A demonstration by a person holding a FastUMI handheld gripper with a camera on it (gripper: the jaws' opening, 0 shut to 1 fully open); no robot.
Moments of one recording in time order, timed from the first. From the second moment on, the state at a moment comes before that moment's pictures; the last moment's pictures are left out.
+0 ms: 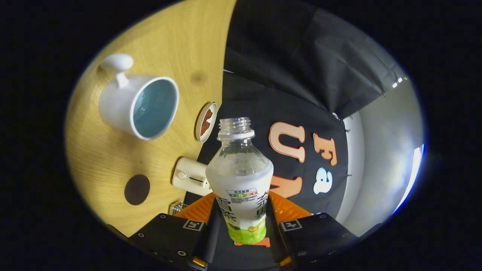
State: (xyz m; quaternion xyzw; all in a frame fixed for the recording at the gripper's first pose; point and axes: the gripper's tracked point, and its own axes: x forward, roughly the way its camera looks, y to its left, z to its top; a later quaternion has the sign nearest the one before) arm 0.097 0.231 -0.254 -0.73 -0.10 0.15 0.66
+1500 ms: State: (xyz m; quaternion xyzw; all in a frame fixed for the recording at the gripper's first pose) arm 0.166 0.147 -0.296 -0.02 0.20 0.12 0.97
